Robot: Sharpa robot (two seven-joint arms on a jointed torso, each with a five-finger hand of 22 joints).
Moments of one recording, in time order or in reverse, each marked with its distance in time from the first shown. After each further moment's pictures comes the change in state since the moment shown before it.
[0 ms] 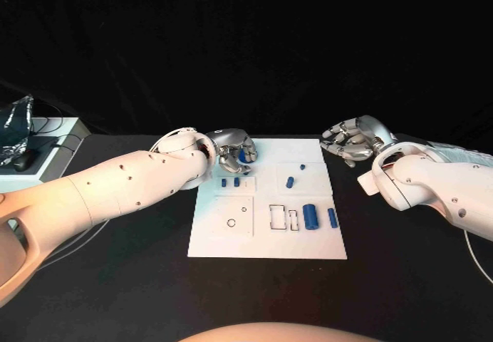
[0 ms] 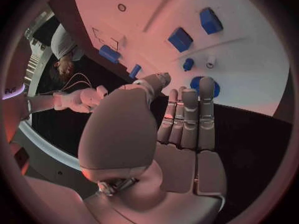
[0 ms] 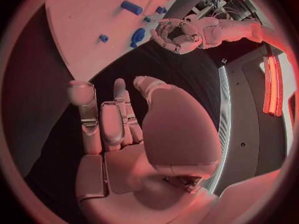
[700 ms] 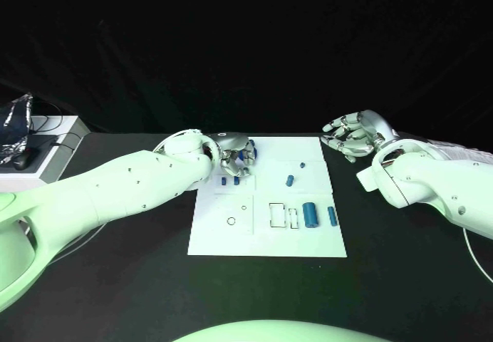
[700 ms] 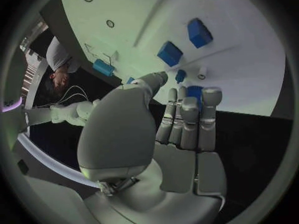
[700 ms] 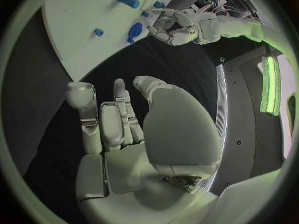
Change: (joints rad) left arm -0.011 0.029 -0.007 -0.031 -0.109 0.035 -0.044; left_hand -0.018 -0.007 -0.026 0.015 -0.004 0.031 -0.003 0.000 -0.022 0.003 -0.003 0.000 -0.016 0.107 -0.004 0.130 0.127 -0.017 0.130 -0.002 0.179 0.170; right arm 0.000 0.001 0.000 0.003 0.011 -0.038 0.037; right_hand -0.008 -0.008 0.022 -0.016 0.000 0.000 0.000 0.004 0.006 0.004 0.004 -0.060 -0.075 0.007 0.007 0.000 0.019 0.000 0.021 0.000 0.009 0.015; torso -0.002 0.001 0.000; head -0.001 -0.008
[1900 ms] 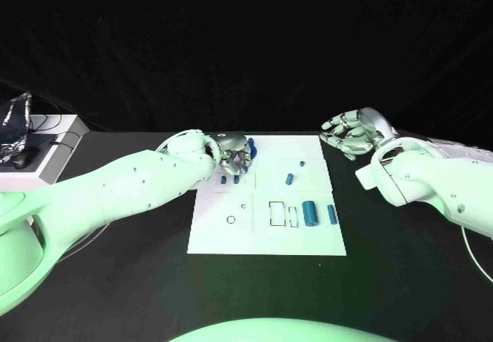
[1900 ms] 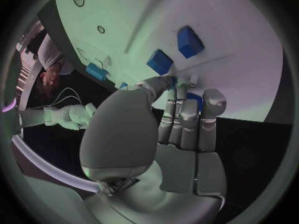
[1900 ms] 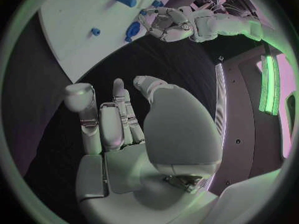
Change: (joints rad) left arm -0.007 0.028 0.001 -0.040 -0.010 0.022 -0.046; left_hand 0.025 0.033 0.051 -0.012 0.000 0.047 0.006 0.000 -0.017 0.052 -0.005 0.004 -0.018 0.044 -0.001 0.047 0.038 -0.015 0.048 -0.002 0.075 0.076; right arm 0.000 0.000 0.000 0.007 0.009 -0.011 0.010; right_hand -0.012 -0.004 0.009 -0.009 0.000 0.003 0.003 0.000 0.003 0.014 0.000 -0.049 -0.058 0.011 0.003 0.016 0.025 0.000 0.016 0.002 0.026 0.022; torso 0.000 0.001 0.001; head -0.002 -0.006
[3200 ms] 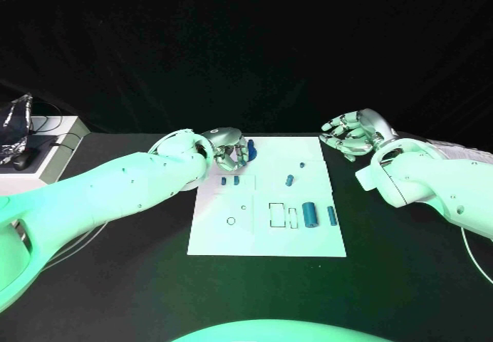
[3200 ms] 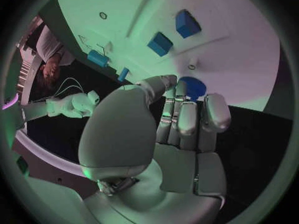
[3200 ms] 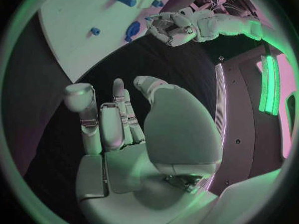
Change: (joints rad) left arm -0.008 -0.049 0.020 0.040 0.061 -0.105 0.039; left_hand -0.014 0.034 0.127 -0.100 -0.006 0.118 0.011 -0.020 -0.003 0.196 -0.018 -0.147 -0.034 0.086 -0.022 0.046 0.074 -0.031 0.084 -0.027 0.120 0.118; right arm 0.000 0.002 0.000 -0.004 0.001 0.000 0.000; right_hand -0.008 0.000 0.002 -0.002 0.000 0.000 0.000 0.000 0.001 0.007 0.000 -0.008 -0.010 0.004 -0.004 0.004 0.003 0.000 0.000 0.000 0.000 0.002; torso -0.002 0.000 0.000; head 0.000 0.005
